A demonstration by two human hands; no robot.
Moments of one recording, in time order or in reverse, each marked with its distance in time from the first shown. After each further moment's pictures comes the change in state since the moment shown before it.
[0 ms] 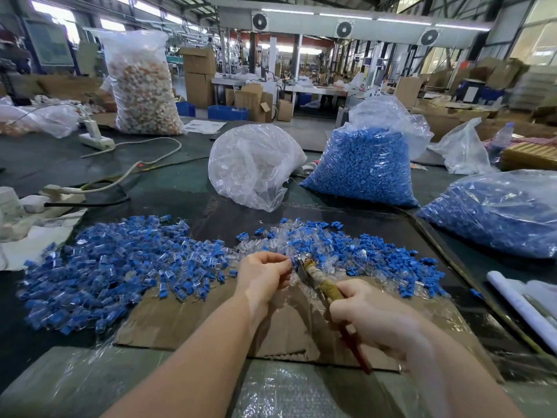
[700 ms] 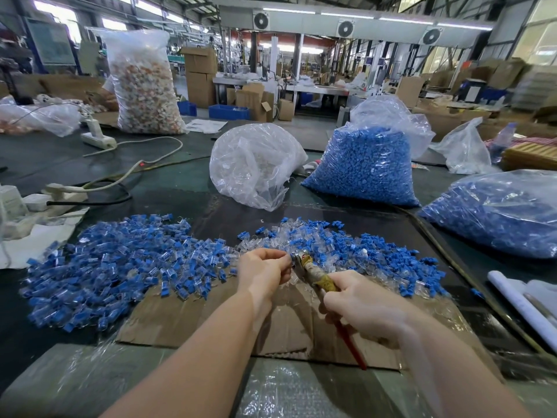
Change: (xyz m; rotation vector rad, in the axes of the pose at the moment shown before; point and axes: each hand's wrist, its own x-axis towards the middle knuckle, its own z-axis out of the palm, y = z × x) left_hand -0.003 0.005 0.004 -0.034 0.073 0.034; right_hand 0.002 -0.016 0.002 -0.196 0.018 -0.096
